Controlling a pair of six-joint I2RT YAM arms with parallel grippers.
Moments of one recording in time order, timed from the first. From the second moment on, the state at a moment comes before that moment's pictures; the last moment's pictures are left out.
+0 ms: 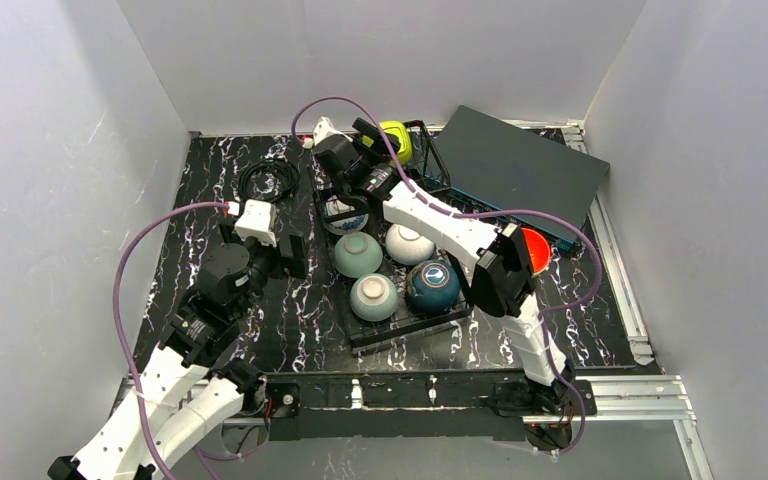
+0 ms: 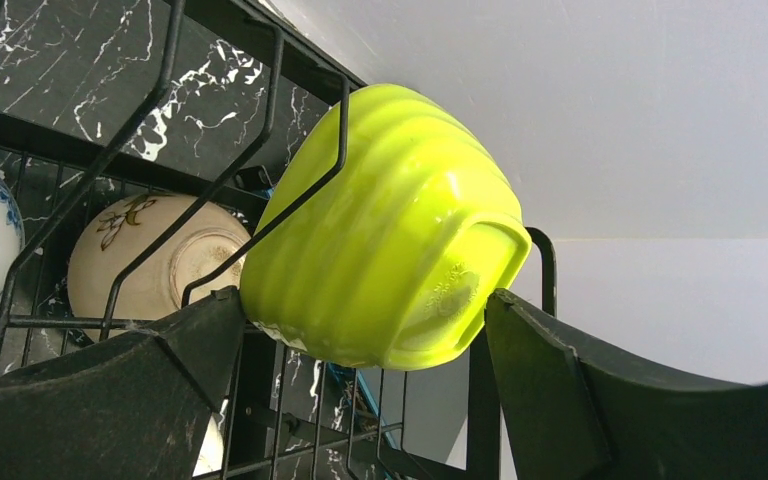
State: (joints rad) left arm -0.56 0.59 0.76 -0.42 -0.31 -0.09; right arm 0.94 2.21 2.18 -0.55 0.91 -0.52
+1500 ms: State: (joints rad) left arm -0.56 0.58 0.76 -0.42 -0.32 -0.09; right arm 0.97 2.20 2.08 -0.37 1.01 -0.66
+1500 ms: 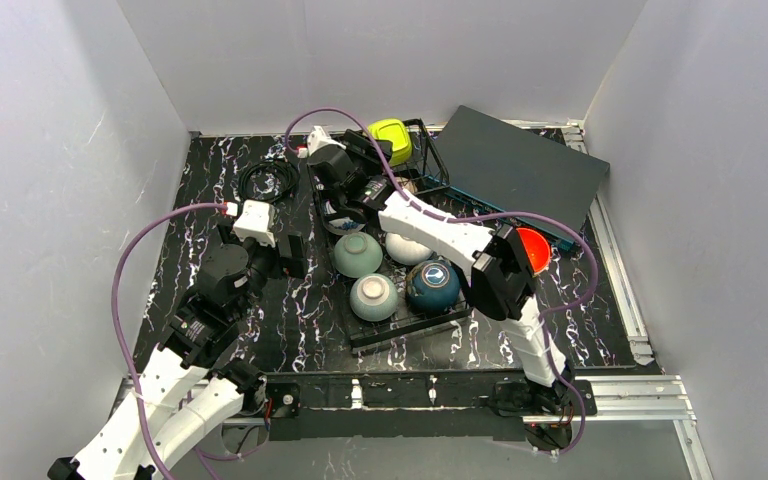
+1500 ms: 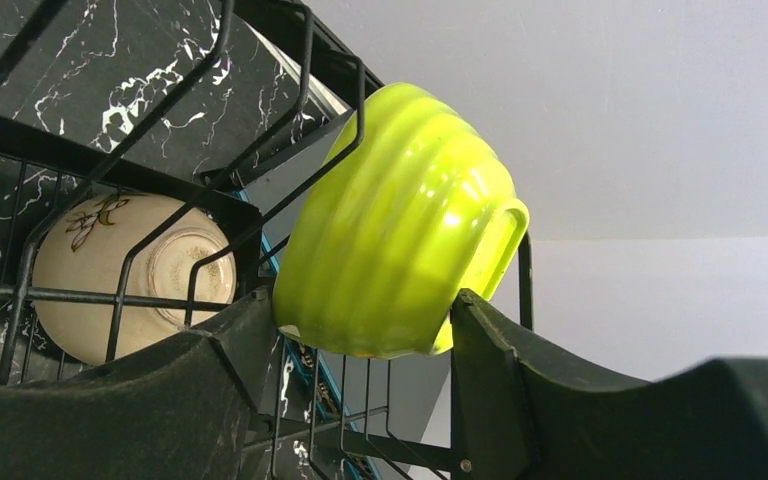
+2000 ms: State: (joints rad) left arm -0.56 0.58 0.76 -0.42 -0.32 -0.09; right arm 0.97 2.10 2.08 -0.48 0.88 -0.58
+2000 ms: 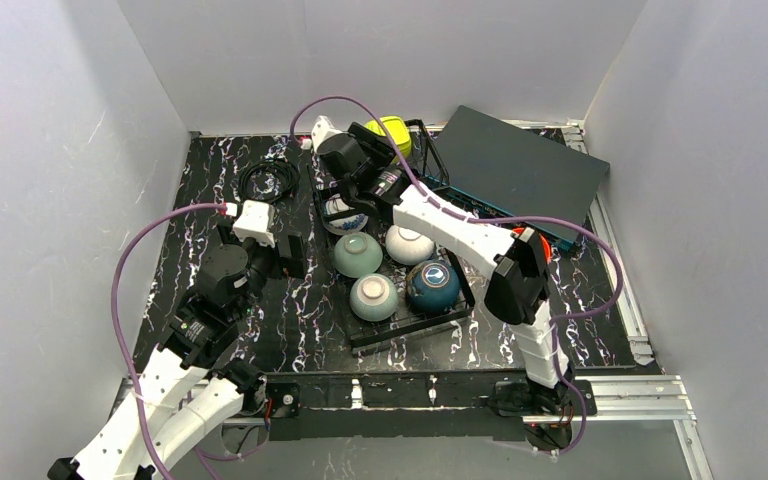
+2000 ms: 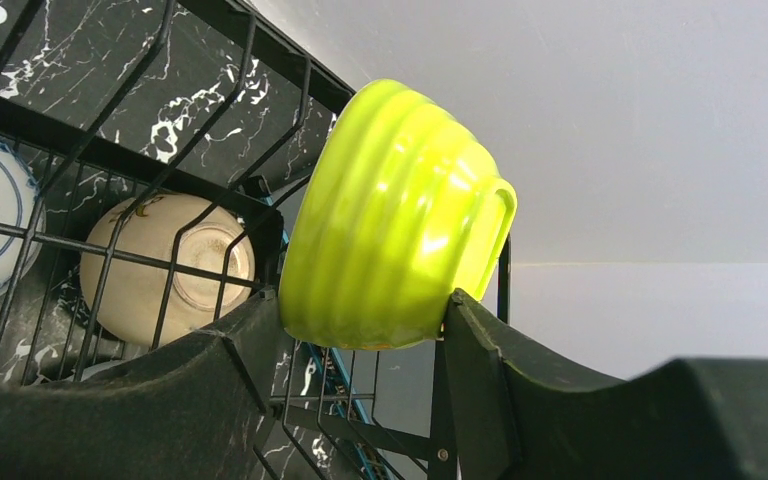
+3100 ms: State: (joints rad) left arm -0.56 0.63 0.79 -0.44 -0.27 -0.12; right arm 0.83 1.52 1.60 -0.44 0.39 -0.10
